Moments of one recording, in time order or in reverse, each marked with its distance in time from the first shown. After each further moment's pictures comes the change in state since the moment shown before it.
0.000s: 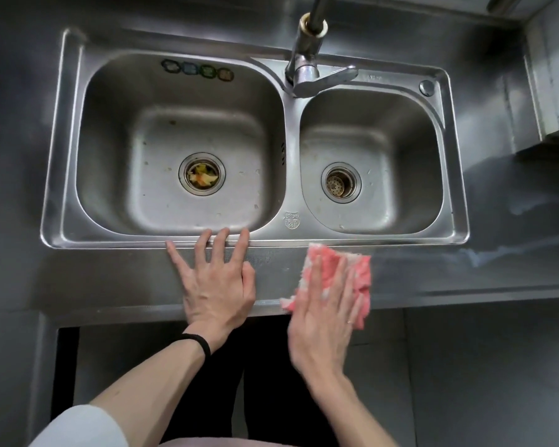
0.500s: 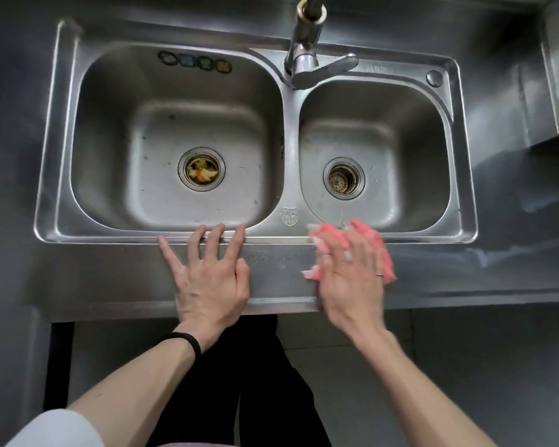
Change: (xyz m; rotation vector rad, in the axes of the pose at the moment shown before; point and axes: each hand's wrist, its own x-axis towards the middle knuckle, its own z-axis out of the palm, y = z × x) left_hand 0.000 0.003 -0.001 0.003 0.007 -0.011; right_hand 0.079 0.036 -0.041 0.015 -0.028 -0.213
